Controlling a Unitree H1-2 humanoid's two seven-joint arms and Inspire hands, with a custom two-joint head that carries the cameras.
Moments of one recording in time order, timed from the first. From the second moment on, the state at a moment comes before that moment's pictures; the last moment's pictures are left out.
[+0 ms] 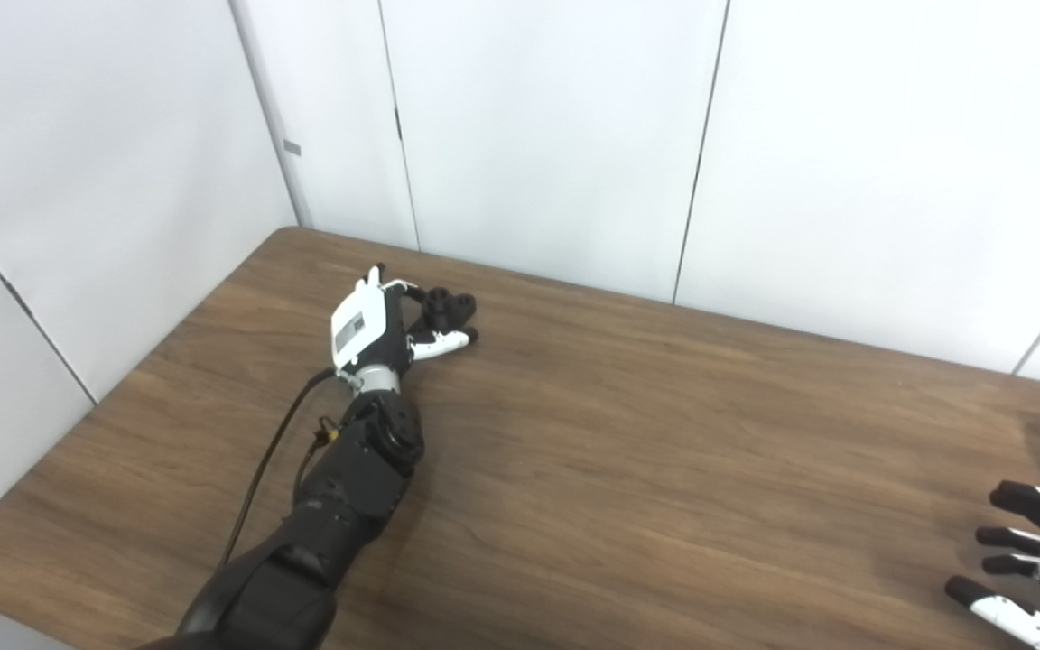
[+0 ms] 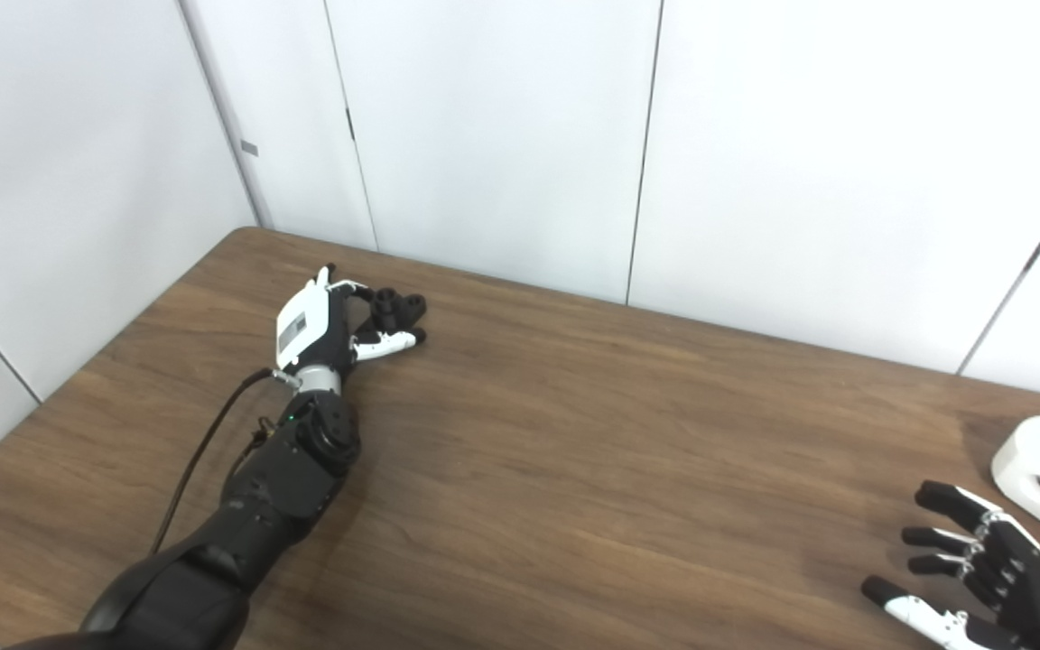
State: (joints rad) left arm -0.55 0.33 -0.04 0.81 0.44 0.15 0.54; right arm -0.02 -0.23 -0.10 -0.13 0.01 0.04 0.10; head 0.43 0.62
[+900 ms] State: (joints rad) left arm -0.50 0.34 -0.02 0.74 0.44 0.18 0.52; right arm -0.02 -0.24 -0.11 -0.13 -0.01 0.04 0.10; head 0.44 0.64
